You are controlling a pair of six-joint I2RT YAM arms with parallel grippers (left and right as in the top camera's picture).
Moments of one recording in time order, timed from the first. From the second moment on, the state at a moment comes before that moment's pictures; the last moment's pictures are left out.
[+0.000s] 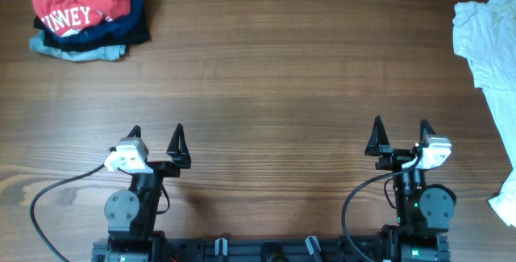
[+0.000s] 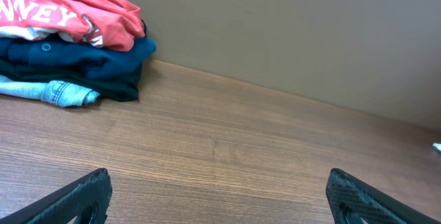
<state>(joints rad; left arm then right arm) -0.04 0.01 0.01 -0.07 0.05 -0.31 -0.10 0.02 0.01 0.00 -0.07 0.15</state>
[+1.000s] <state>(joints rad) -0.04 0.01 0.01 -0.07 0.05 -0.31 -0.10 0.02 0.01 0.18 -0.34 1.06</state>
